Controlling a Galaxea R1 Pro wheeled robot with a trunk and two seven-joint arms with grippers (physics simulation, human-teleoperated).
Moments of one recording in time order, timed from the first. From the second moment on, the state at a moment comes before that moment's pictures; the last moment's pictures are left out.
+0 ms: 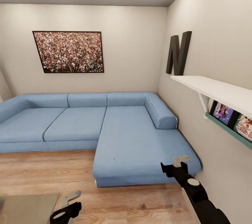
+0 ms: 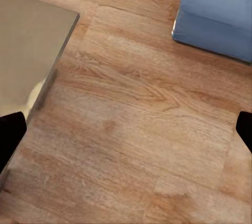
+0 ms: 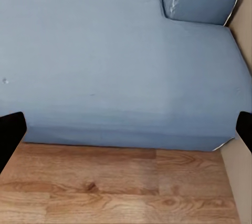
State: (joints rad) left arm -0.14 -0.10 0.16 -1.02 0.10 0.40 0.35; right arm -0.24 -0.07 0.07 -1.32 0.02 0.44 0.00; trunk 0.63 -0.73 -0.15
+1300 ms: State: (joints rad) left arm -0.14 -0.10 0.17 -1.02 0.11 0.39 0.33; right arm -0.24 -0.07 0.07 -1.31 0.02 0.44 0.00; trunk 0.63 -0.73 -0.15
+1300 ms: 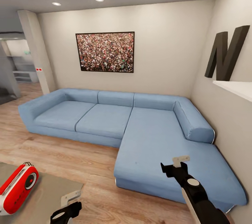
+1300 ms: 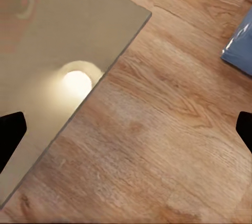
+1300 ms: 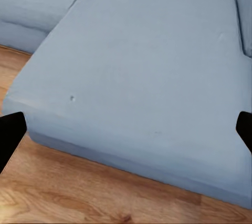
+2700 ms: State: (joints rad) left arm -0.14 -0.08 0.39 -1.02 0.18 0.36 0.18; right arm -0.24 -0.07 0.07 -1.31 0.02 0.44 0.00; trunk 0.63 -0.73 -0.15
